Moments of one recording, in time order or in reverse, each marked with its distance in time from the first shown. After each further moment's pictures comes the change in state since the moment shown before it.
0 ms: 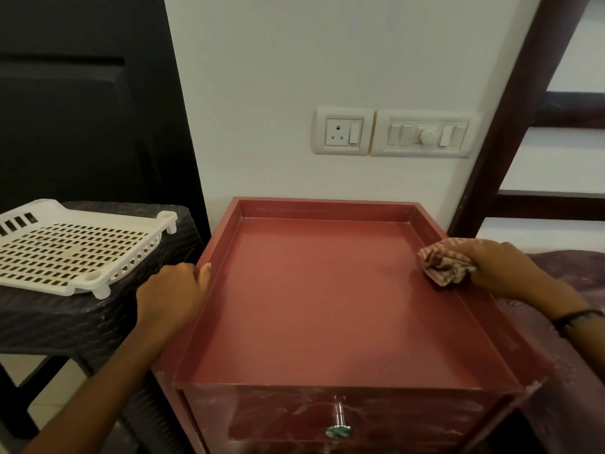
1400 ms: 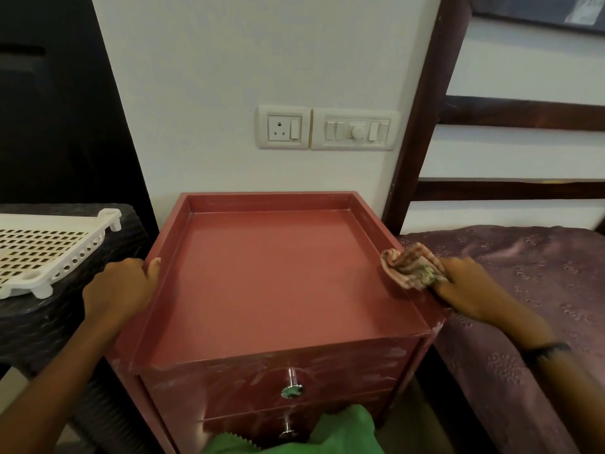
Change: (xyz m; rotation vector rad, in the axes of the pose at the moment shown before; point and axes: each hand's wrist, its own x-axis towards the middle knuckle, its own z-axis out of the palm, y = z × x) left_hand -0.009 0.000 -0.014 -0.107 -0.108 -0.036; right_hand -0.118 -0.007 -0.011 0.365 0.038 0.200
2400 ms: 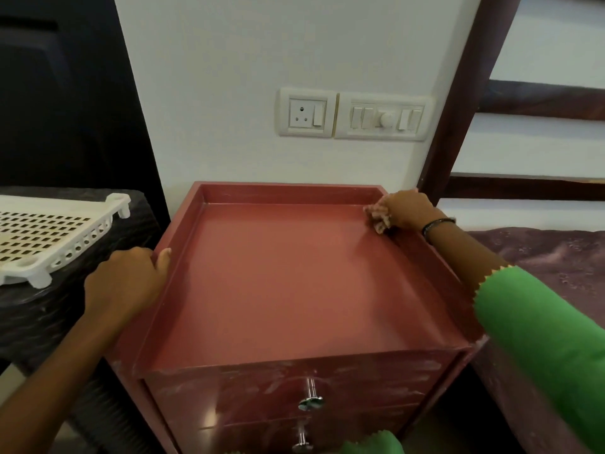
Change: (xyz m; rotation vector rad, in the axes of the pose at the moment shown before) left_hand 0.007 -0.006 0.011 0.034 0.054 0.035; right_hand 0.206 -0.039 0.048 -0.651 0.004 -0.140
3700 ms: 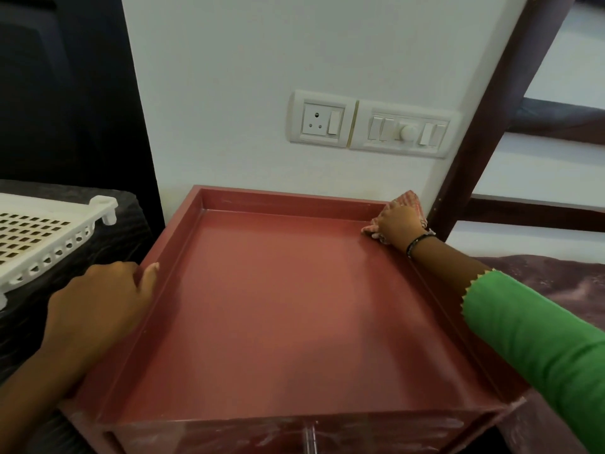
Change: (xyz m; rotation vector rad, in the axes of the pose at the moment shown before) left_hand 0.019 -0.019 0.024 0.021 0.029 0.025; right_hand 0.062 -0.027 0.024 -0.399 -0.087 -0.086
